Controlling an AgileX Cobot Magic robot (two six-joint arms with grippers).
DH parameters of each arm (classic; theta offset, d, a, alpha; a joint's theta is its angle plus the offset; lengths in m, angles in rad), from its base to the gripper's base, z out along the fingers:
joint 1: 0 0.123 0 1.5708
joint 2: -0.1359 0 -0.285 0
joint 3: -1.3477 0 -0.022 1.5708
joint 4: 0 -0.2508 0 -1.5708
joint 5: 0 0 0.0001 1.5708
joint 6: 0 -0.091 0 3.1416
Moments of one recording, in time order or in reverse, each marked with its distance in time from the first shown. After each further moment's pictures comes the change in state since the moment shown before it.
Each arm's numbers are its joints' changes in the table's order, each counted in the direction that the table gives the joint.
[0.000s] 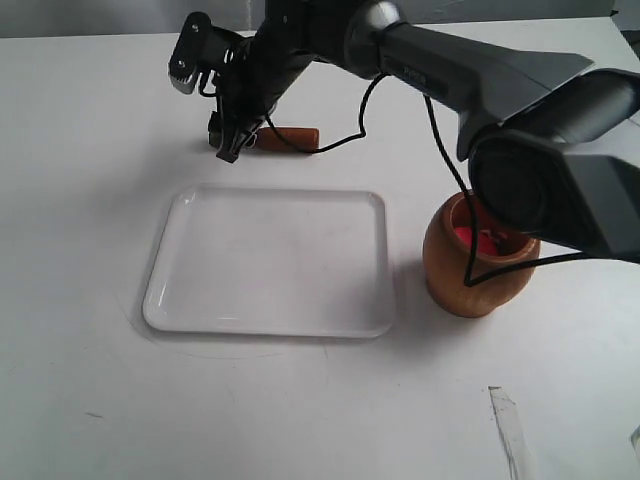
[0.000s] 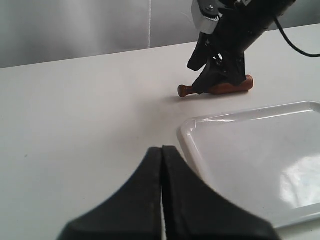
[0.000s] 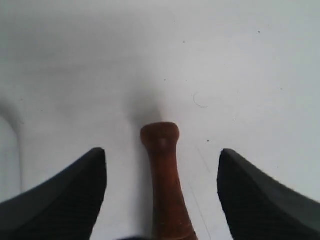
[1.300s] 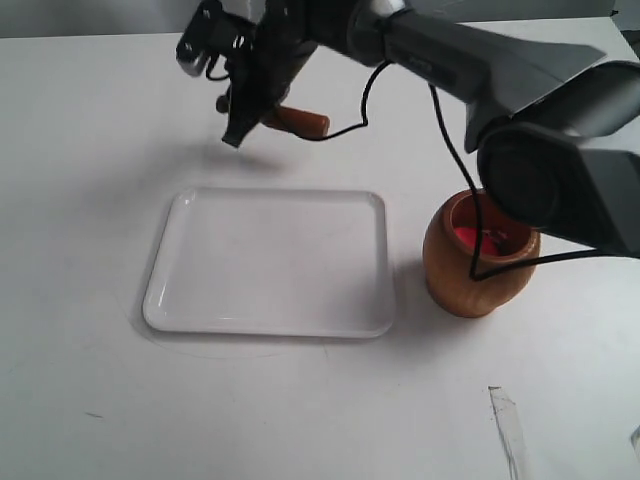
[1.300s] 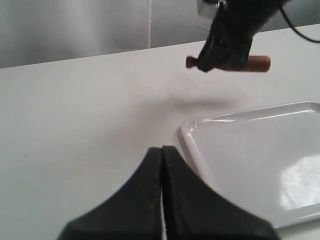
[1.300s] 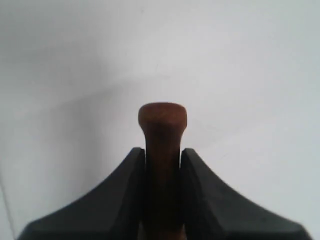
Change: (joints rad) left arm 0.000 0.000 0.000 0.000 0.000 0.000; right arm 0.002 0.055 0.009 0.153 -0.034 -0.212
